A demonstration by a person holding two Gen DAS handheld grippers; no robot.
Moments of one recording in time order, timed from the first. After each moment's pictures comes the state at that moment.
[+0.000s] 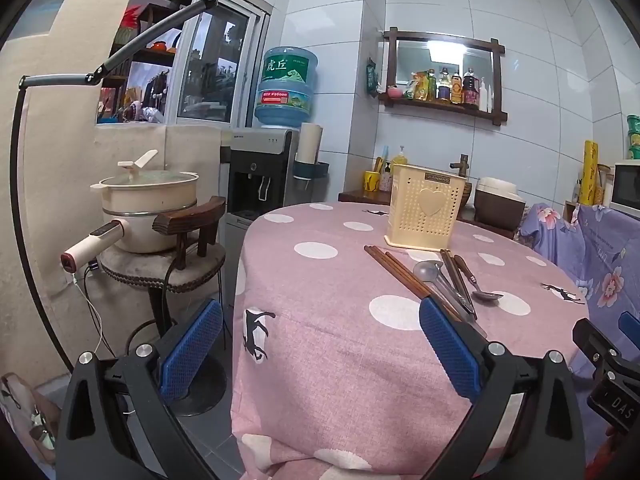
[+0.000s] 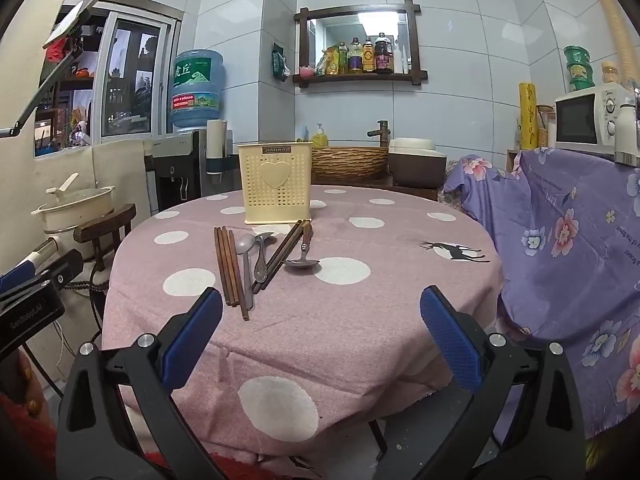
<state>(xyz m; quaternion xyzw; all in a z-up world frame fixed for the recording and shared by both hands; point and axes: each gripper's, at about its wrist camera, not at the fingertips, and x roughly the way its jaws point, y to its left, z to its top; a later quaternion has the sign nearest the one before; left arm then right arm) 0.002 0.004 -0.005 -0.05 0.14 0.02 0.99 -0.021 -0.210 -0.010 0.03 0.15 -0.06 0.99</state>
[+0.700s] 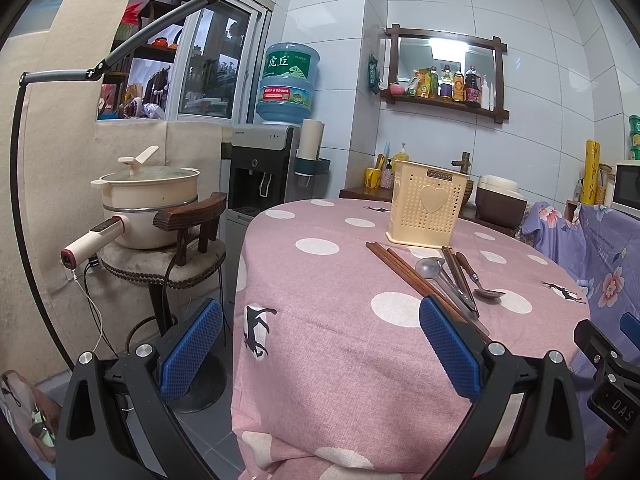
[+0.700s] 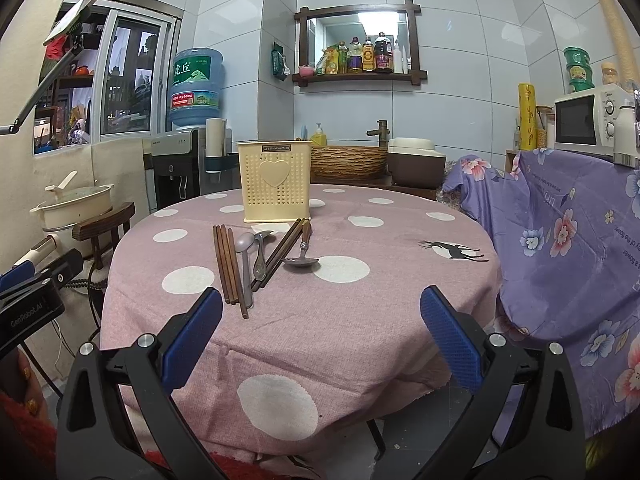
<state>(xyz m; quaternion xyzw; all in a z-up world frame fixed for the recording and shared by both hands) 0.002 0.006 -0.008 -0.05 0.14 0.02 0.99 -0.021 -0.209 -0.011 0.03 0.15 -0.06 0.99</state>
